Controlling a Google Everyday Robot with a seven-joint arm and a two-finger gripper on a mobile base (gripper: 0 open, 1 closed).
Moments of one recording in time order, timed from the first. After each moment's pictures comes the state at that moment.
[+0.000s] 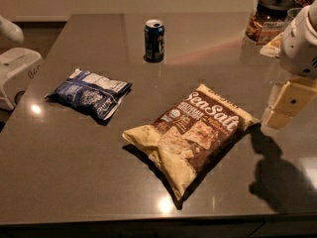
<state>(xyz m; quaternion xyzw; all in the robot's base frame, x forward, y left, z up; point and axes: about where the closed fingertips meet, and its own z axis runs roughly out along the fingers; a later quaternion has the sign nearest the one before) 0.439 -0.215 0.966 -0.60 0.78 -0.04 0.17</state>
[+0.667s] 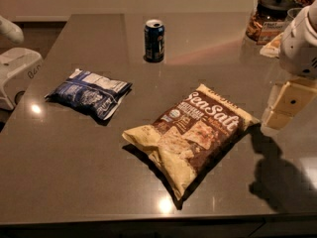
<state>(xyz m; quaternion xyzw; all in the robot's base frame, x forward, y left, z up) 0.439 -0.215 0.966 -0.60 0.78 -0.04 0.17</state>
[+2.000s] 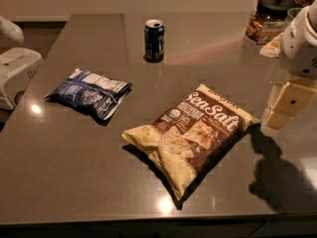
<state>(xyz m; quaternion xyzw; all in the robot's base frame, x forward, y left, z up) 0.439 -0.215 0.965 -0.60 0.78 -0.04 0.17</state>
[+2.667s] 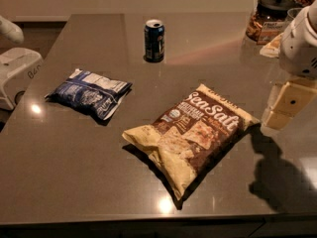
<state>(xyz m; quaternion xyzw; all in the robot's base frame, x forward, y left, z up) 0.439 -0.215 0.965 -0.60 0.78 -0.04 0.17</state>
